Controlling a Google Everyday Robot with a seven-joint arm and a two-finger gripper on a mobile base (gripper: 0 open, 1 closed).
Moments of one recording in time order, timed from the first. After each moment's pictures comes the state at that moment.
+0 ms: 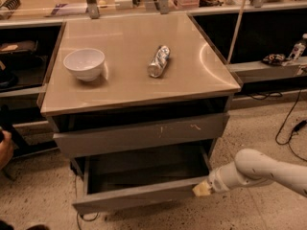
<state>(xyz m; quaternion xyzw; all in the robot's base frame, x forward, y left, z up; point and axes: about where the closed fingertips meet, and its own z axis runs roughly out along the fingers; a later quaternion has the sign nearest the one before) 0.475 -0.181 0.428 -0.30 0.91 0.26 0.15</state>
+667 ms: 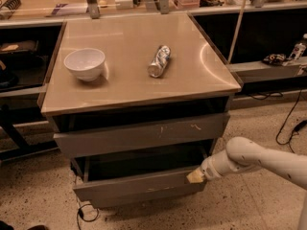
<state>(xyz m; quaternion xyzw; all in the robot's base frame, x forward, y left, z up) 0.515 -0.170 0.429 -0.31 0.90 0.25 0.15</state>
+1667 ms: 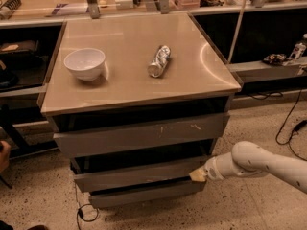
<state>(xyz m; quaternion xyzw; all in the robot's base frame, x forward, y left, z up) 0.525 -0.174 0.435 -0.28 0.91 0.25 0.19</state>
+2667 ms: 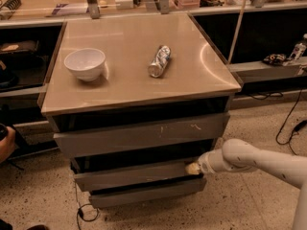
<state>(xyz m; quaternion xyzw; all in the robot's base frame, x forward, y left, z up) 0.564 -0.166 0.420 -0.27 0.91 0.22 0.22</state>
